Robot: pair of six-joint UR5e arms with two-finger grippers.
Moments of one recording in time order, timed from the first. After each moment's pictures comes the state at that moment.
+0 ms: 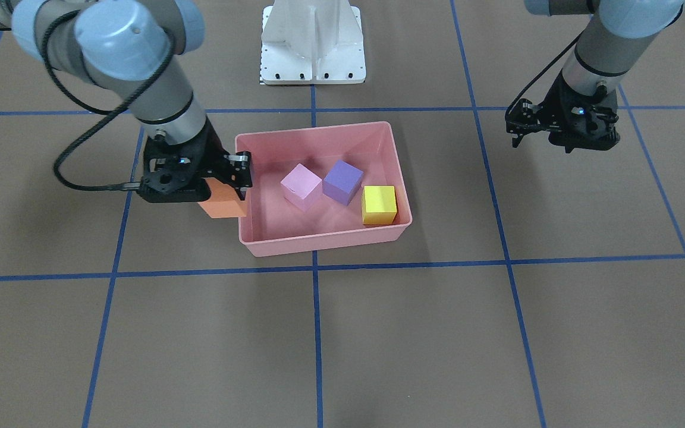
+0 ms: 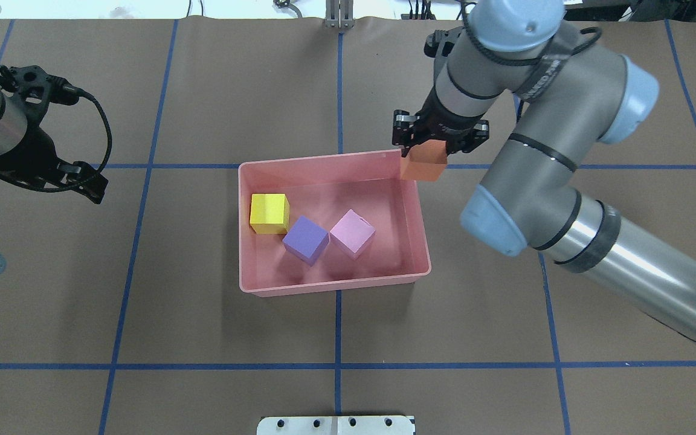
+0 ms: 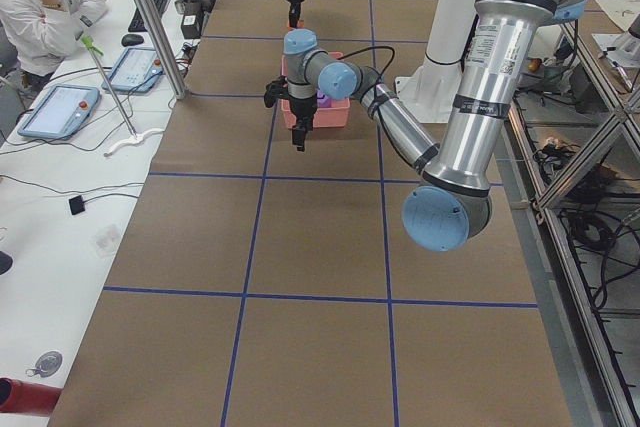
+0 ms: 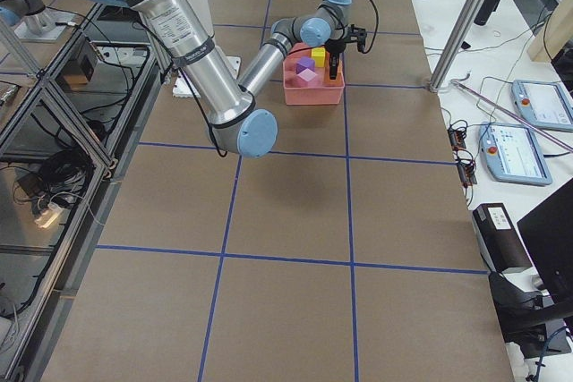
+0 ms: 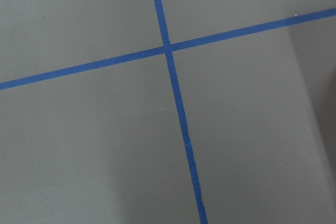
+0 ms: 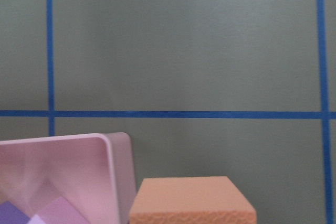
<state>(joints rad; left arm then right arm) -0.91 -1.82 -2.08 -1.33 -2.11 -0.60 0.74 -0.87 1.73 -1.66 2.04 1.13</state>
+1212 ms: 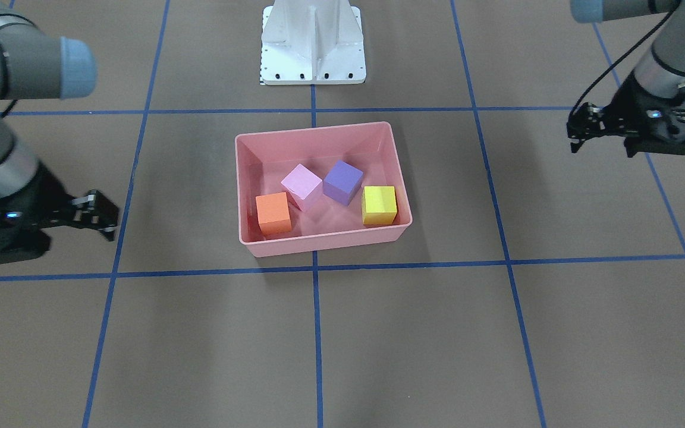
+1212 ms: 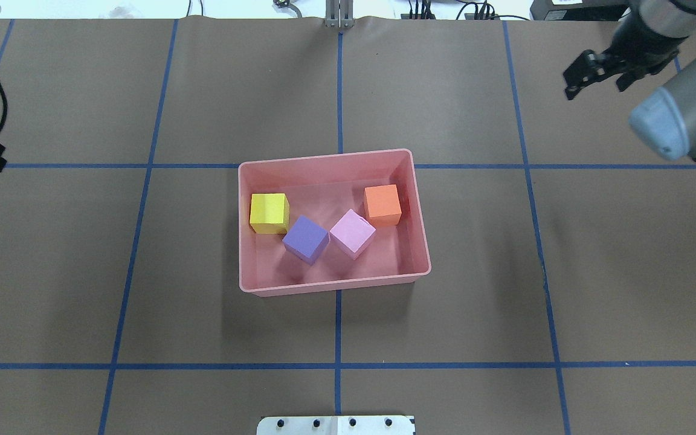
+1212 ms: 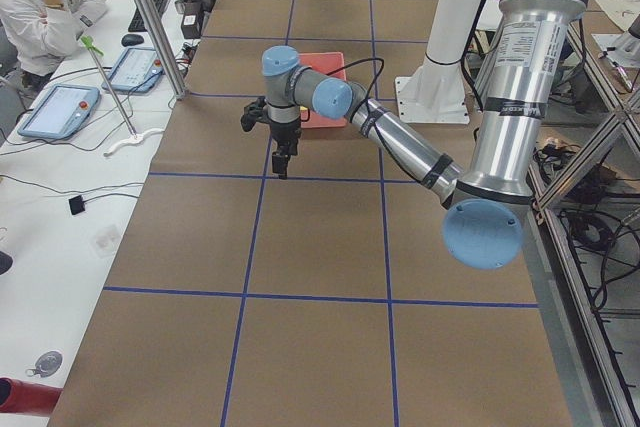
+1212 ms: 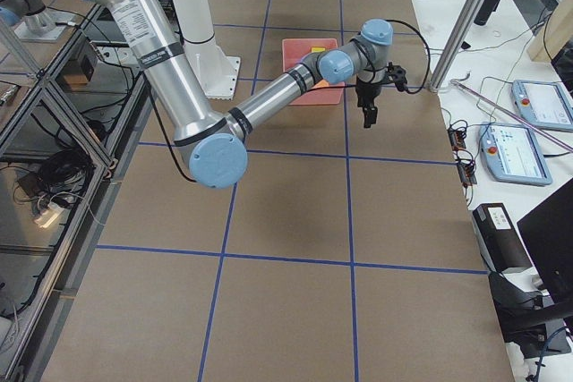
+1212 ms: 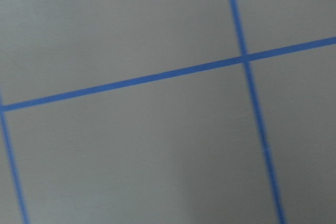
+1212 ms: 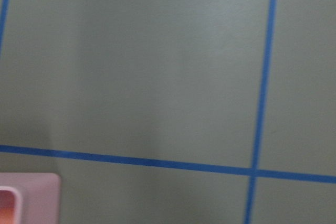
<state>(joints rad) -1.19 -1.70 -2.02 -1.31 -2.18 -0.26 1.19 -1.15 1.70 -1.68 2.23 0.36</state>
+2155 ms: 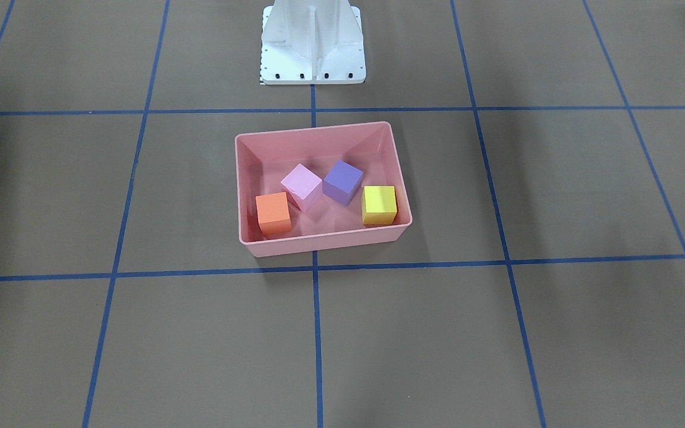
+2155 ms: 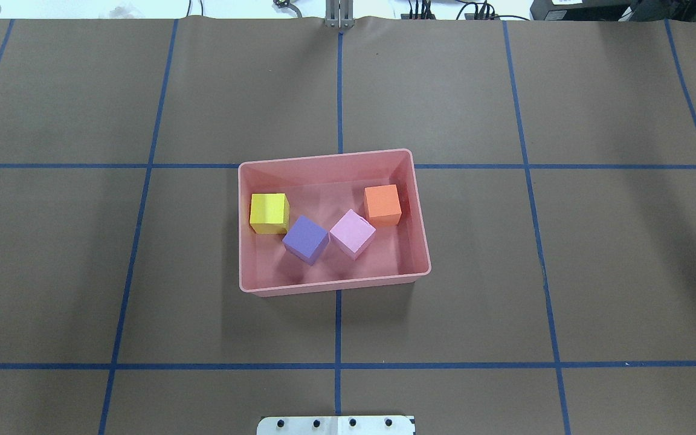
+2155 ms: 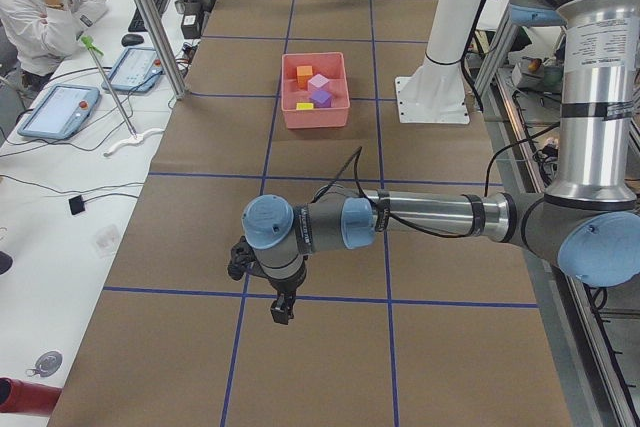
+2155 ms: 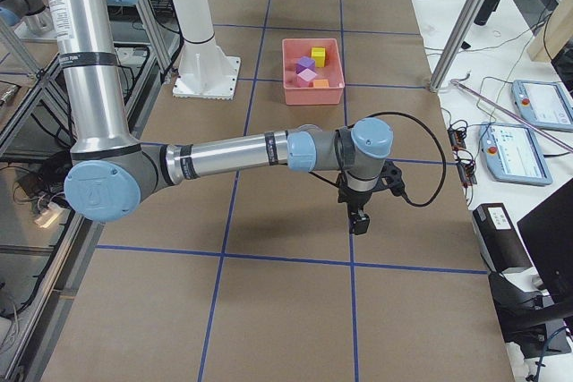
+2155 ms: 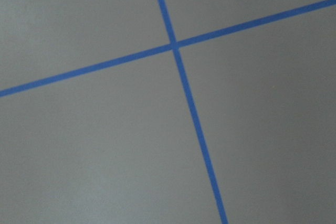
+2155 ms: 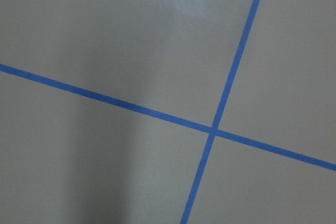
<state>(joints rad) -1.64 -1.51 -1.66 -1.42 -2.33 0.33 1.50 -1.45 1.64 -1.69 2.28 -0.18</state>
